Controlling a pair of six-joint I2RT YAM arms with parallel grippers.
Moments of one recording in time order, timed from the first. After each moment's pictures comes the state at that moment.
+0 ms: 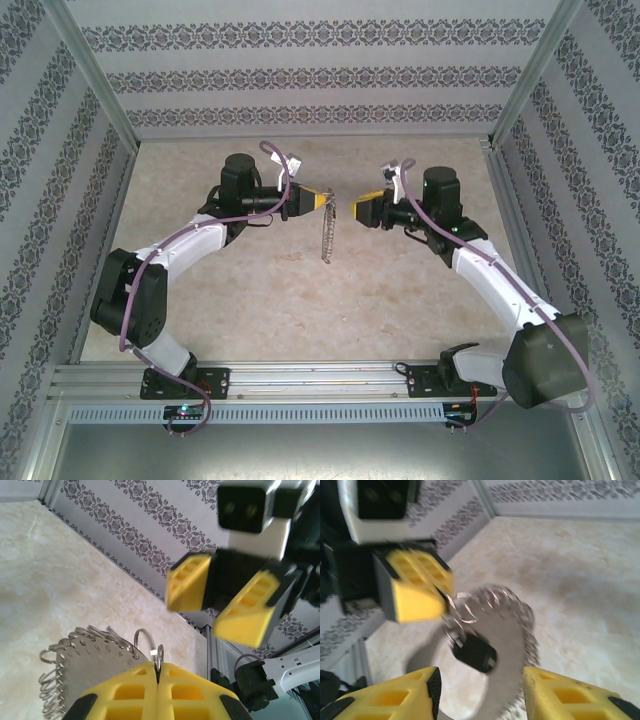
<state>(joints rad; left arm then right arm) -0.37 1.62 1.09 0.30 0.98 -0.44 0.27 1.24 0.89 -0.06 -0.75 0.25</state>
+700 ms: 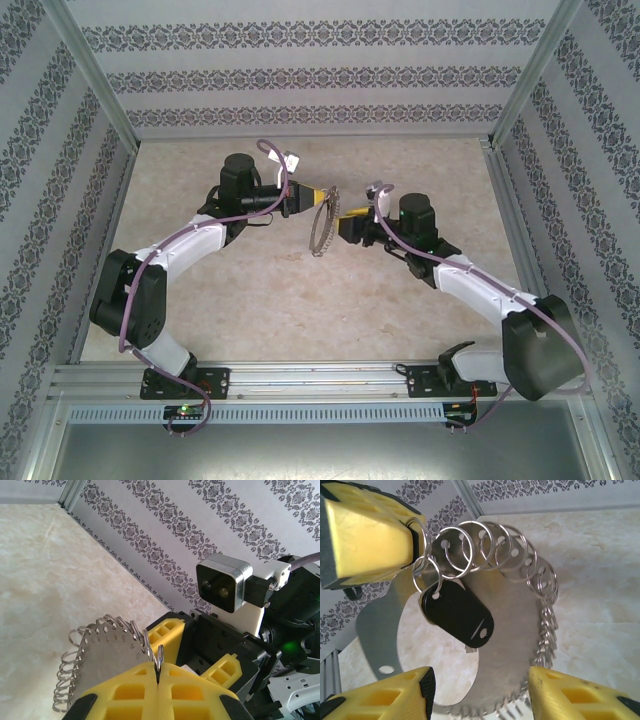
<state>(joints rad) -0.37 1.61 1.09 0.30 0.92 -0.50 0.42 1.30 0.71 0.27 -0.55 0.35</state>
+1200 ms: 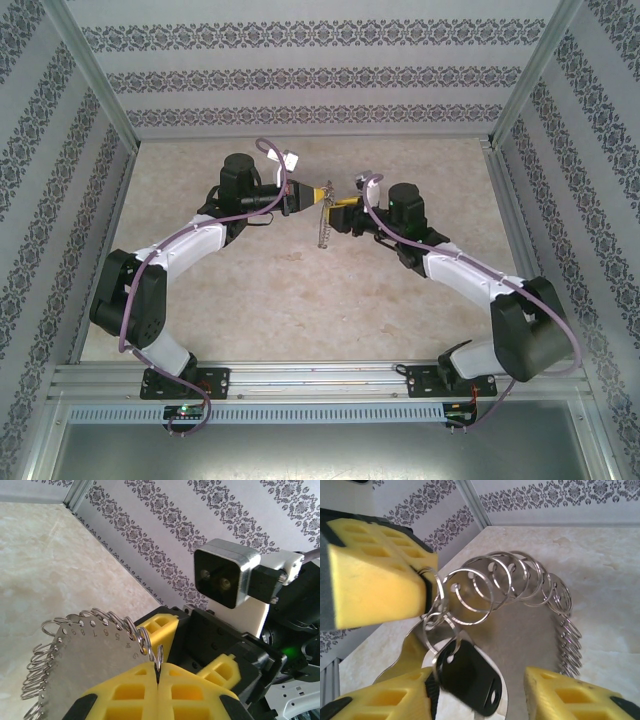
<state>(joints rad) -0.37 1.61 1.09 0.31 0.90 -0.54 0.45 1.41 0.80 0.32 -0.54 0.36</state>
